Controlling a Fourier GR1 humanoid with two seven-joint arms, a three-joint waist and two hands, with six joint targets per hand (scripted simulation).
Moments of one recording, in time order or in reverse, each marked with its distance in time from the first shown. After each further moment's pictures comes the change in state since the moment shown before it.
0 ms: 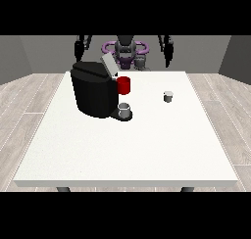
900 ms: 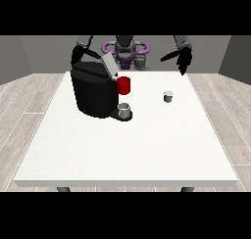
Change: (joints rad) left arm -0.196 0.373 0.114 0.228 -0.142 -0.215 -0.156; right arm -0.052 0.016 0.039 0.011 0.180 -0.136 -0.040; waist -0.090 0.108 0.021
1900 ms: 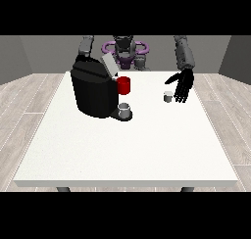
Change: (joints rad) left arm -0.287 0.111 -0.032 0.438 -0.274 0.043 -0.082; right arm -0.162 0.046 0.040 0.035 0.020 -0.023 0.097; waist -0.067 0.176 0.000
